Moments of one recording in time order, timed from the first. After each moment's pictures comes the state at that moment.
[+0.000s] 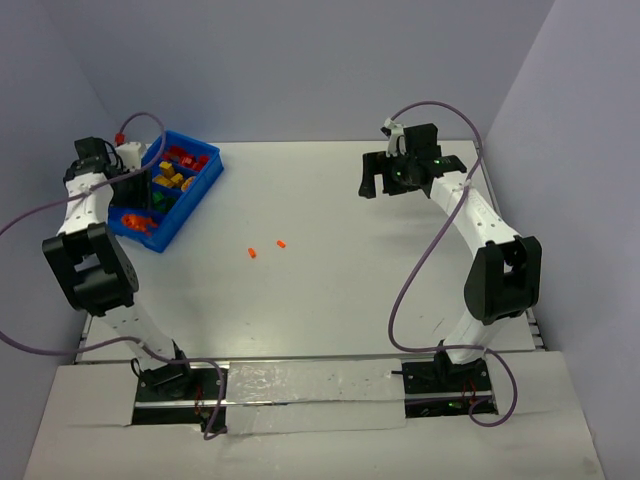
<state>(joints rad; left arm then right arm) 0.32 1.83 1.57 -0.73 0.29 0.40 0.21 1.68 1.47 -0.59 -0.30 0.06</state>
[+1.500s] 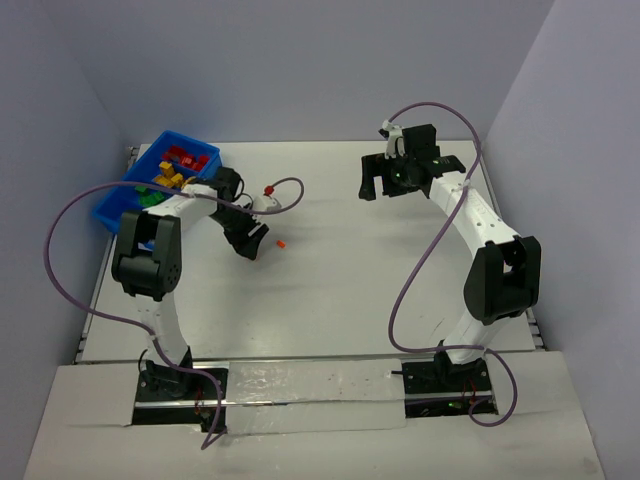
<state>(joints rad) -0.26 1.96 1.37 -0.81 0.43 0.74 0.22 1.68 1.47 -0.61 -0.29 0.03</state>
